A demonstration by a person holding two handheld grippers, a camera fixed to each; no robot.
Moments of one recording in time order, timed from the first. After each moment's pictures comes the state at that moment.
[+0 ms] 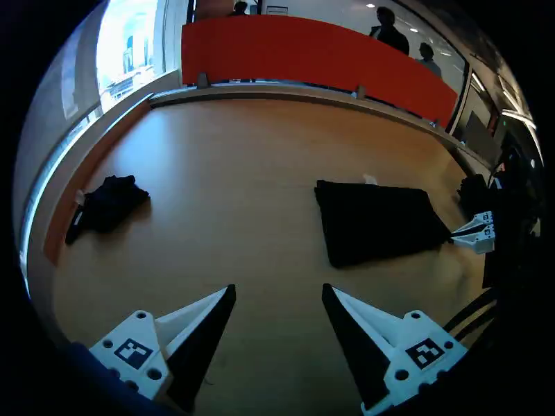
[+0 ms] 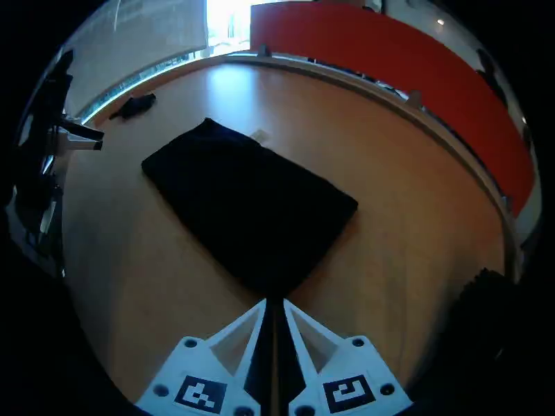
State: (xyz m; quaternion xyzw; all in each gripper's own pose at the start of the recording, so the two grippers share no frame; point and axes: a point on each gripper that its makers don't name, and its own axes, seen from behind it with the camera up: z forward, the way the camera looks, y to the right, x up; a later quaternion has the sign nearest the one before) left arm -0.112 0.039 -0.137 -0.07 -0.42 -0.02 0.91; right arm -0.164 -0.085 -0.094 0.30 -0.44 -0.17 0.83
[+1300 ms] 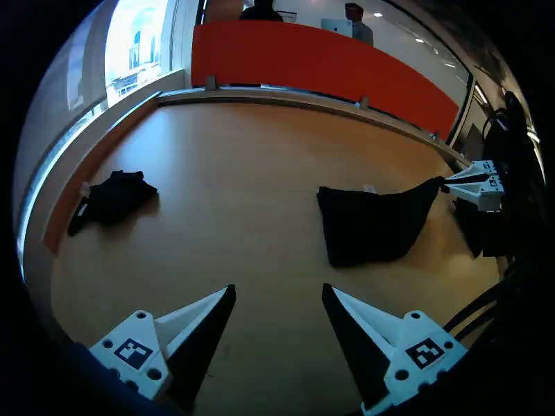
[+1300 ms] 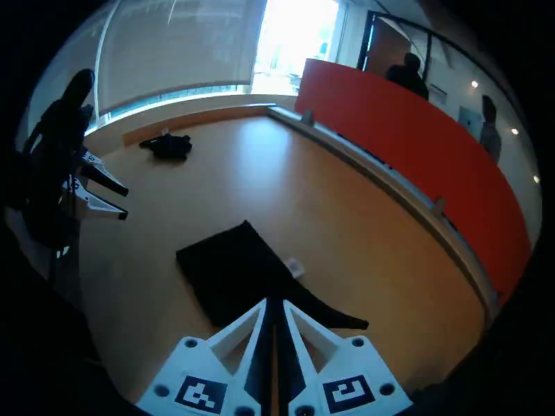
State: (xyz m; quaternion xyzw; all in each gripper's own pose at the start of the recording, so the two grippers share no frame) left arm -0.100 0.030 -0.146 -0.07 -0.41 -0.04 0.91; right arm -0.045 -0.212 -0.029 0.38 -0.31 -0.23 0.84
